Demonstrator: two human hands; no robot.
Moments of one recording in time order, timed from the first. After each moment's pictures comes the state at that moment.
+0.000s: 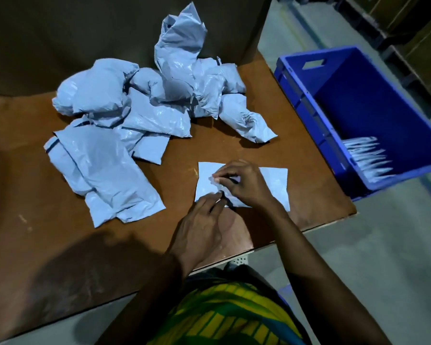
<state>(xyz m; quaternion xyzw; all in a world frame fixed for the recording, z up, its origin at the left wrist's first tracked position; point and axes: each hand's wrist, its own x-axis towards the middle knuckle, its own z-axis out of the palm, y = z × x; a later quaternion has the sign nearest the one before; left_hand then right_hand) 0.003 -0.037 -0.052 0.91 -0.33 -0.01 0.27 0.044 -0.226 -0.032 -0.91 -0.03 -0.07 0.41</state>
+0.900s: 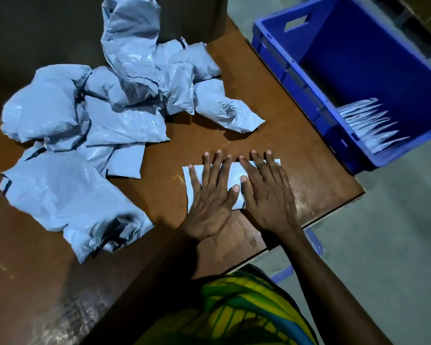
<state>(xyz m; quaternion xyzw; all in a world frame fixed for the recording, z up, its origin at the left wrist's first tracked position) 0.071 -0.104 -0.073 0.90 -0.35 -0.09 0.24 -0.009 -0.257 -0.074 -0.97 0.14 -0.13 0.16</state>
